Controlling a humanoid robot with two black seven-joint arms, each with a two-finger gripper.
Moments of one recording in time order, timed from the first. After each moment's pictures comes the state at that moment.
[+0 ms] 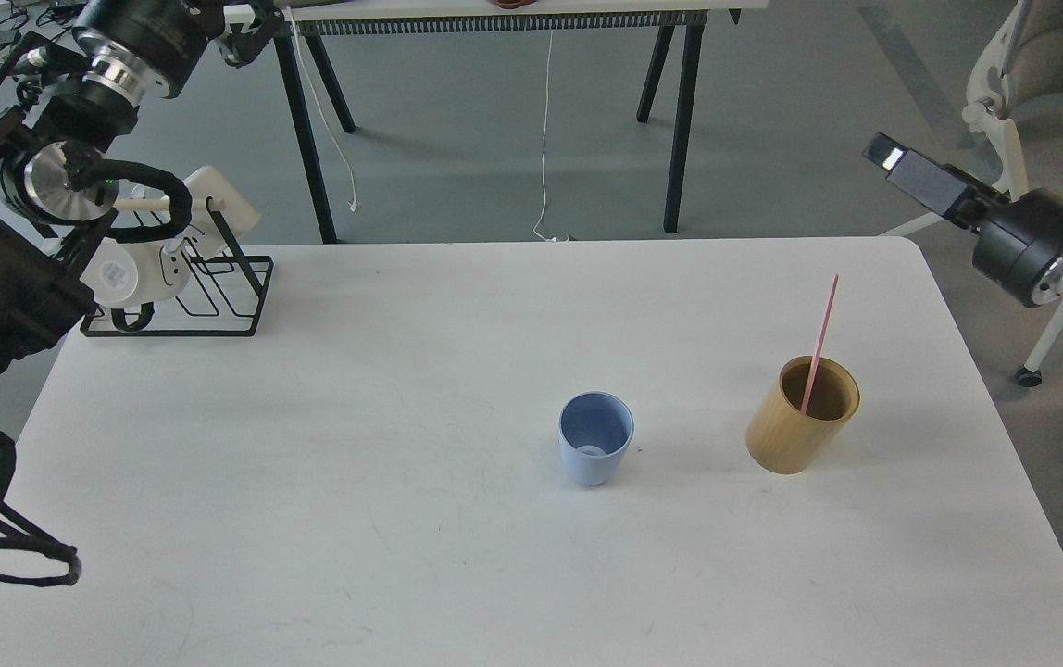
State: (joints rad) left arm -1.05 0.39 -0.74 -0.55 -0.09 -0.49 -0.26; right arm 0.61 -0.94 0.66 1.38 -1.32 -0.06 0.21
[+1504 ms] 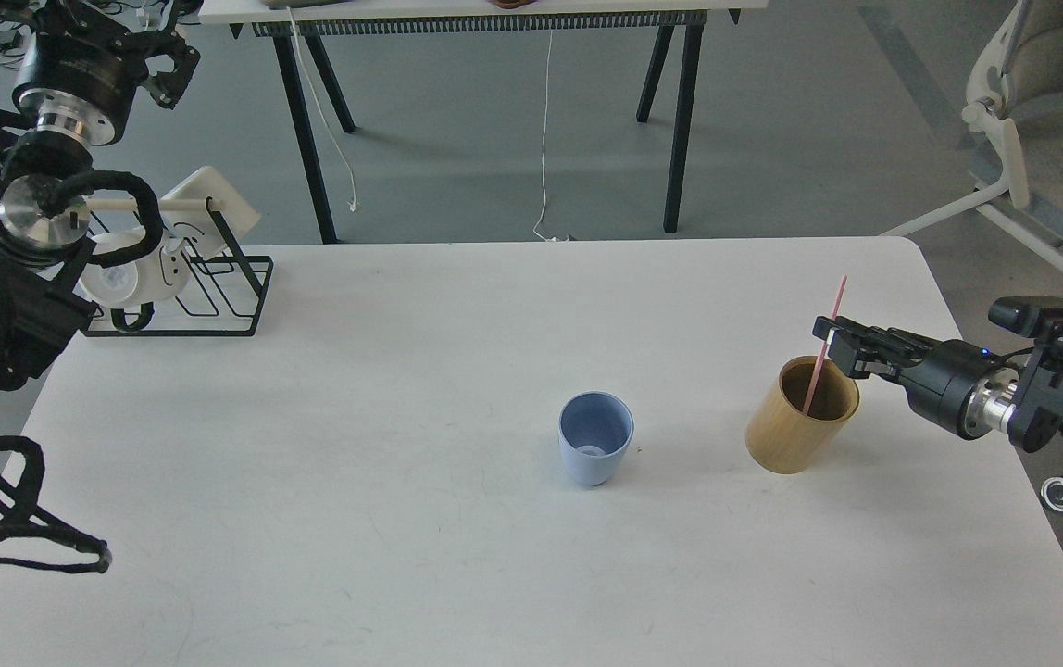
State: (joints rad) left arm -1.04 0.32 -0.74 -0.29 -0.25 -0.49 -0.24; right arm 0.58 -0.85 0.38 1.26 -1.49 -0.10 0.20
